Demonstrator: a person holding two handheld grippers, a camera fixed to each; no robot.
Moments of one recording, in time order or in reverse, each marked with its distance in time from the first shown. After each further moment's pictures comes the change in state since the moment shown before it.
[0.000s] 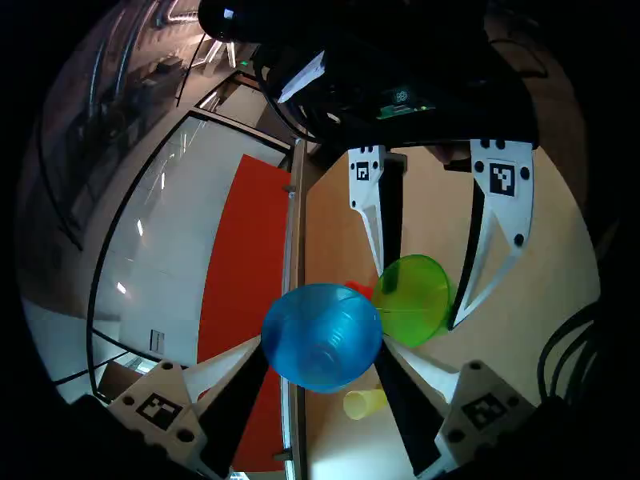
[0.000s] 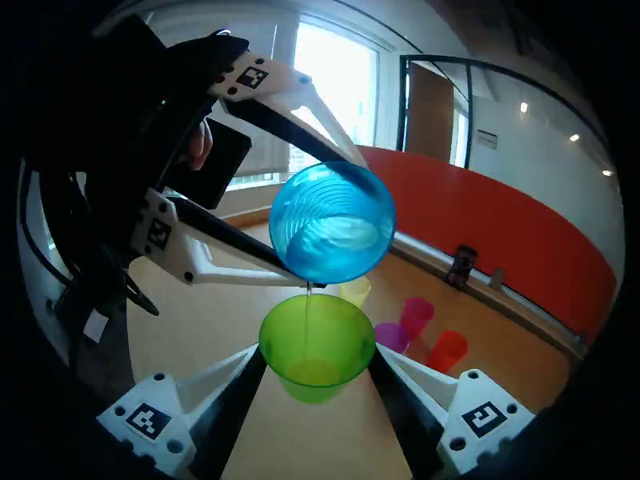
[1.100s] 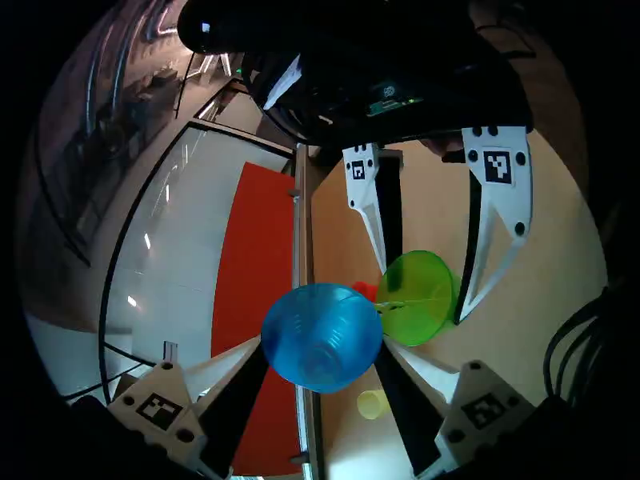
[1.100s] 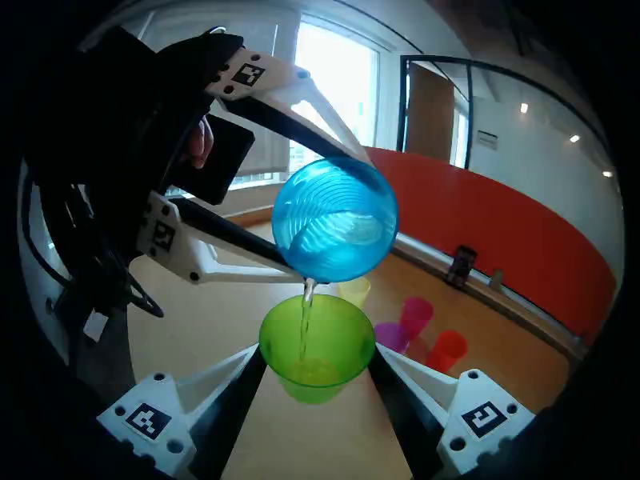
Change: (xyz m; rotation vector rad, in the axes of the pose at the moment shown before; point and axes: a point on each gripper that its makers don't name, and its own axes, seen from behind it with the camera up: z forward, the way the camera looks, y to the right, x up) left arm 0.004 -0.003 0.000 0.040 0.008 0.067; right arm 0.001 -0.001 -0.002 -0.001 -0.001 -0.003
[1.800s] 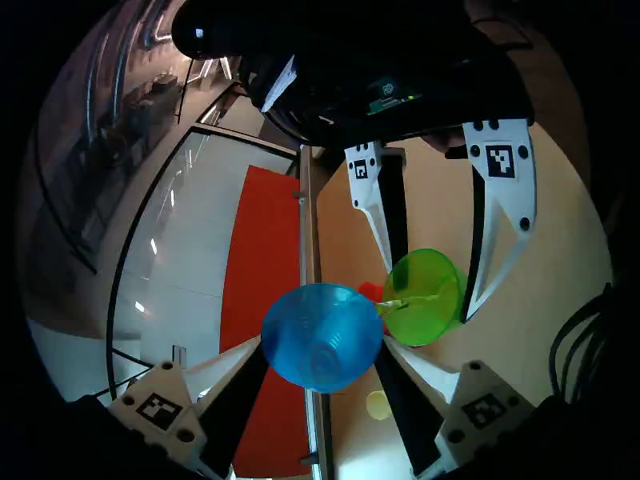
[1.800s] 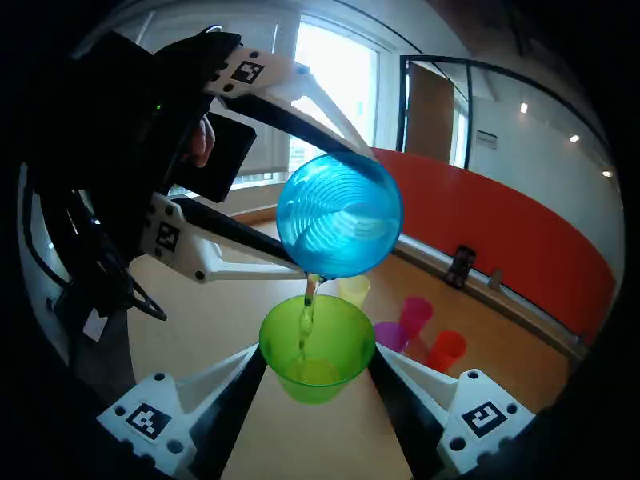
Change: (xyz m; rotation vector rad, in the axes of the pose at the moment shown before) left arm 0.003 -0.005 0.001 0.031 0.003 0.032; right arm 0.000 0.000 -0.002 -0.001 0.000 0.000
